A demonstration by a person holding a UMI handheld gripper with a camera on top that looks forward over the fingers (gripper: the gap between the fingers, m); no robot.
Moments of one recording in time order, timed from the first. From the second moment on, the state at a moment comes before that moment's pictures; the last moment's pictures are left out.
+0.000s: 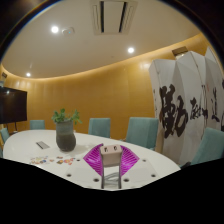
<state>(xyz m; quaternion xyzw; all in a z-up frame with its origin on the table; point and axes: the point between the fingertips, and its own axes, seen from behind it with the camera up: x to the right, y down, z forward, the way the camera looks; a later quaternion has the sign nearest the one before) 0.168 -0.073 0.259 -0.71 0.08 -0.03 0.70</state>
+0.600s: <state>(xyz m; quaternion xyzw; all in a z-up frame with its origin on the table) 0.378 -0.067 0.012 -0.84 0.22 -0.10 0.49</state>
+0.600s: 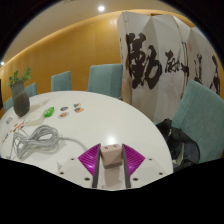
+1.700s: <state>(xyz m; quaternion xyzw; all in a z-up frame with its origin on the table) 0.225 -0.330 0.135 -0.81 0.16 -0.17 0.54</state>
